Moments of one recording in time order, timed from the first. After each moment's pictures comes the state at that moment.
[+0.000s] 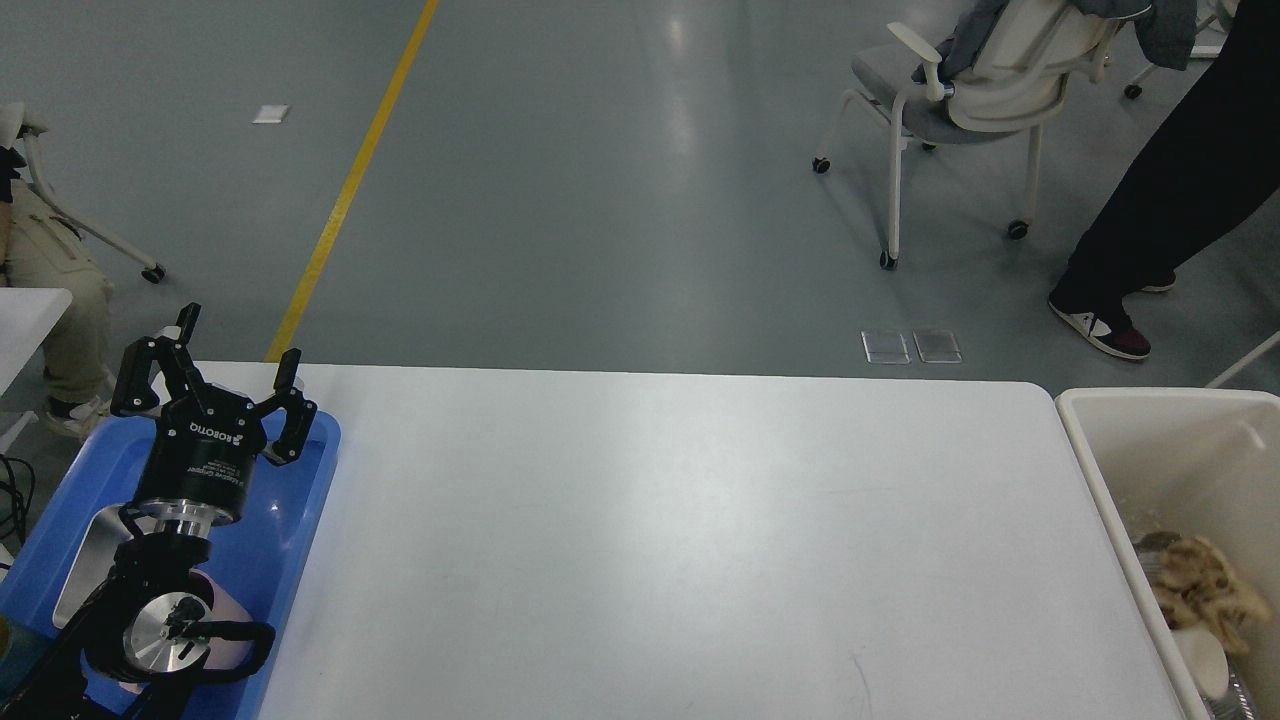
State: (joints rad) left arm -0.12 0.17 -1.38 -1.13 0.45 -0.34 -0.40; right arm 0.46 -0.81 0.54 0.22 -0.27 0.67 -0.15
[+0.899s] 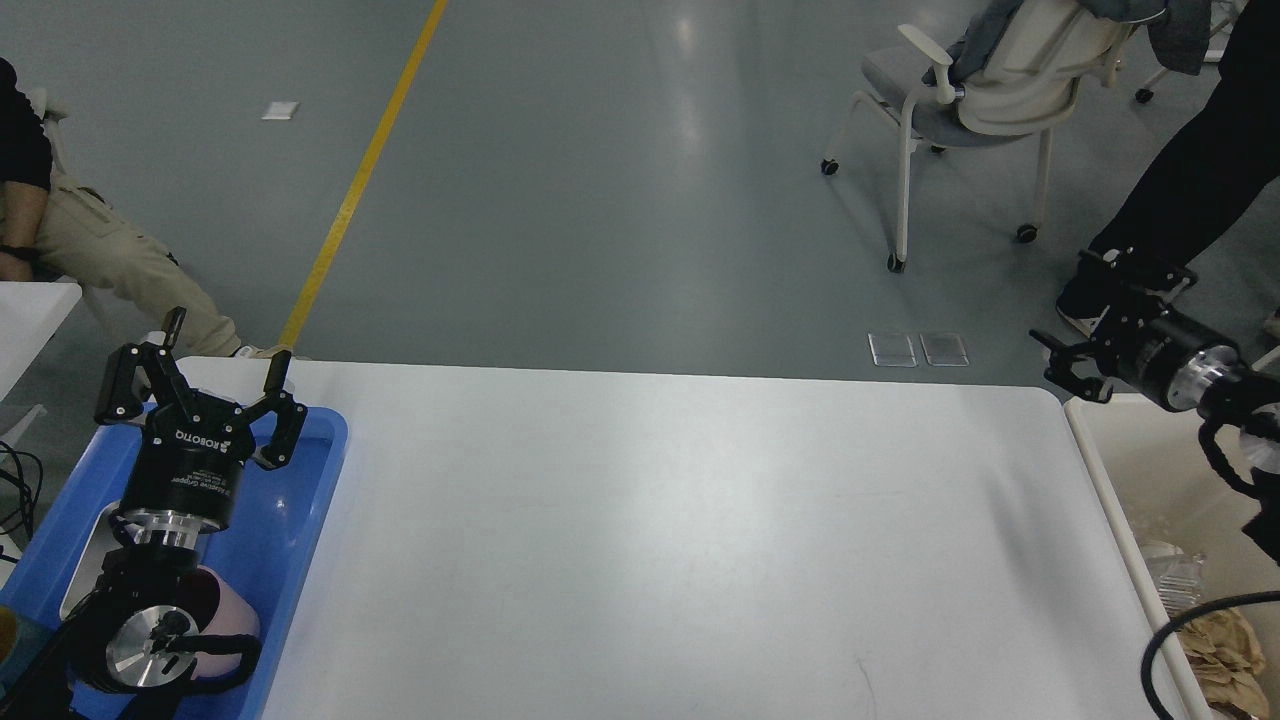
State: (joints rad) left arm -0.10 0.18 -1.40 -1.12 0.45 -0.41 -0.42; right arm 0.83 -0.44 0.84 0.25 -0.04 0.68 -0.06
